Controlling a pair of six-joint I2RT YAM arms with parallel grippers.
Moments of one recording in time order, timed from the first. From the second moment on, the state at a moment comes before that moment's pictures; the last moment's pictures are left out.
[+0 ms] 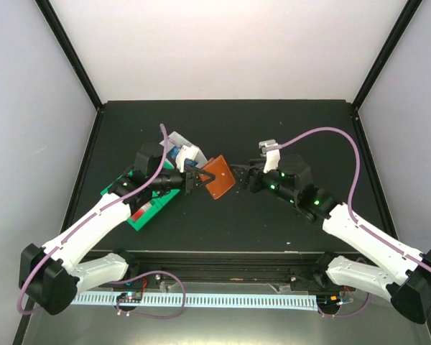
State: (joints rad) left arm -0.52 1.10 0.84 -0.23 0.62 -0.42; right arm 0.78 1.03 0.82 -0.11 -0.01 0.46
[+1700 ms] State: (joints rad) left arm -0.49 1.11 0.75 0.37 1.10 -1.04; right arm 0.57 0.82 0.72 -0.05 -0.43 0.82
